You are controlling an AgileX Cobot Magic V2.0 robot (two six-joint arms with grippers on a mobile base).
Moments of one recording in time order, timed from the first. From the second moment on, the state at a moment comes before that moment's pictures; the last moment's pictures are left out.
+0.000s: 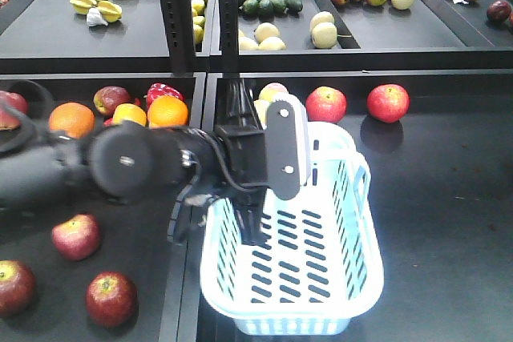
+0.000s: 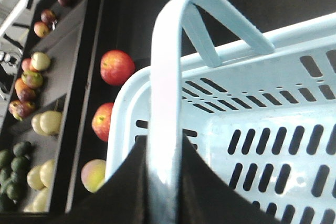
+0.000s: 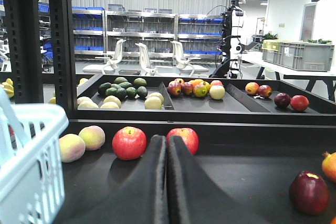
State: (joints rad) left arm -0.76 1.56 -1.15 -0.69 0.22 1.65; right arm -0.02 -0.01 0.03 0.01 -0.04 -0.05
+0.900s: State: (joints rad) left arm -0.55 1.14 -1.15 0.23 0.78 0.89; right arm -0.02 -0.01 0.03 0.01 -0.04 -0.05
